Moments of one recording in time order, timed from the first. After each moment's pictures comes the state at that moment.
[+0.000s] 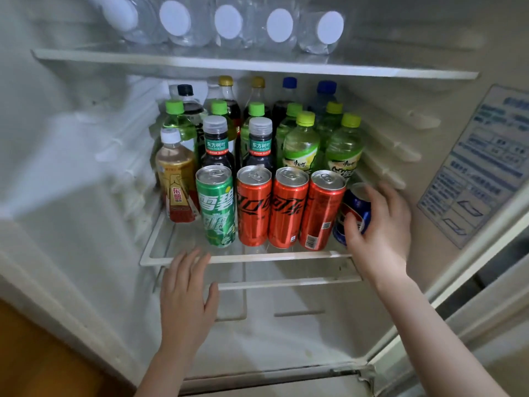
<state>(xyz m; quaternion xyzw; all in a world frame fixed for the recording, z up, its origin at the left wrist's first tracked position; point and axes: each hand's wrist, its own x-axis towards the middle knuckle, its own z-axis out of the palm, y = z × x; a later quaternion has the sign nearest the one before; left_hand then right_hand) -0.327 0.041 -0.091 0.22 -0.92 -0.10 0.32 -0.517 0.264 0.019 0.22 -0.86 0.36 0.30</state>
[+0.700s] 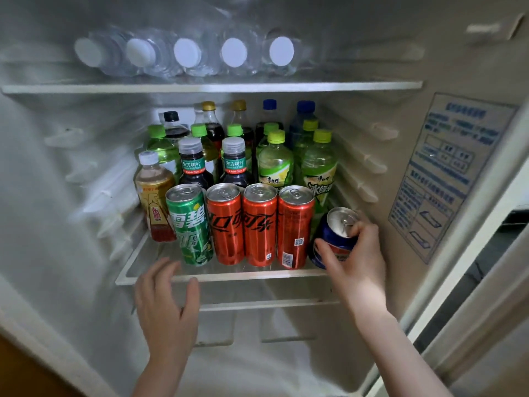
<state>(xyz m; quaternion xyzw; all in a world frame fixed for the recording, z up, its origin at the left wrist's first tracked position) -0.354 0.078 -0.058 0.33 -0.80 -0.21 0.46 -0.525 0.280 -0.007 0.22 -0.80 0.52 0.22</state>
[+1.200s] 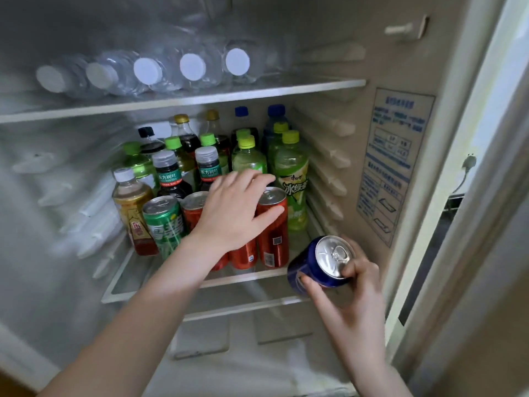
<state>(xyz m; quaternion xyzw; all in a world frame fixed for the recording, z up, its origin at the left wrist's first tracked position) -0.467 0.117 0.087 0.03 -0.97 0.06 0.25 -0.463 0.318 -0.016 0.25 -0.71 0.61 0.25</state>
